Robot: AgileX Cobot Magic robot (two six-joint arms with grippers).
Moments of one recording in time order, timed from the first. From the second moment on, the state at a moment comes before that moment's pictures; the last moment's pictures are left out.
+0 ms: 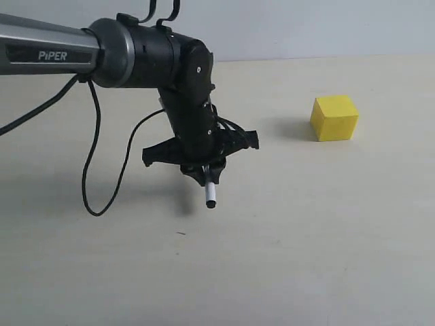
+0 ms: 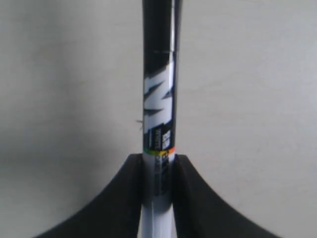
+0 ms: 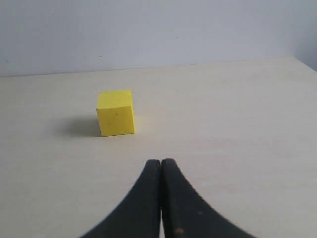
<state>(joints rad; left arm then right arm) -0.73 2.20 -1.60 -0.09 0.90 -0.71 -0.14 0.00 -0.02 -0.03 0.36 0.06</state>
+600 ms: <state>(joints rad) -0.73 2.23 -1.60 -0.09 0.92 -0.68 -0.14 0.00 -0.02 -0.03 0.36 0.06</state>
